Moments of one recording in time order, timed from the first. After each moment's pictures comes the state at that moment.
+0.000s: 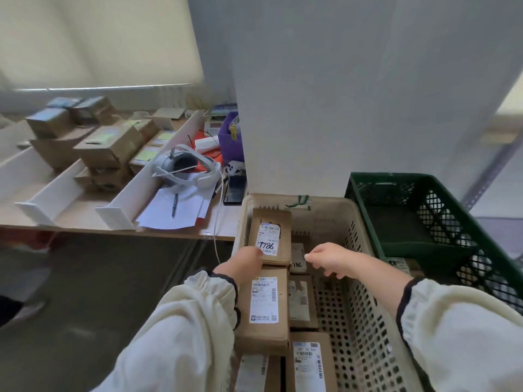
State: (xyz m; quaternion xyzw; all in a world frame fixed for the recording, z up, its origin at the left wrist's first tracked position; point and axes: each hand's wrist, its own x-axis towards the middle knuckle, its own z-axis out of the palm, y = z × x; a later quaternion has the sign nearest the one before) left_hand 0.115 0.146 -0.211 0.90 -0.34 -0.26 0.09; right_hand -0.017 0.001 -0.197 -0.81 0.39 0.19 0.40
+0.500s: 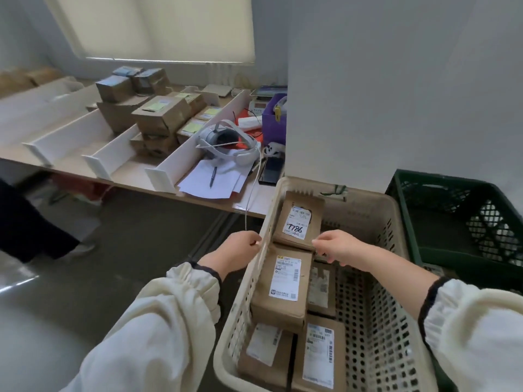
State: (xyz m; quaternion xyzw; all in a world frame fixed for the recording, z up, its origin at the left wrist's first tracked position) left_hand 0.112 0.232 -0.204 0.90 -0.28 -0.25 0.22; right_hand -0.005 0.036 -0.190 -0.85 0.29 0.17 0.41
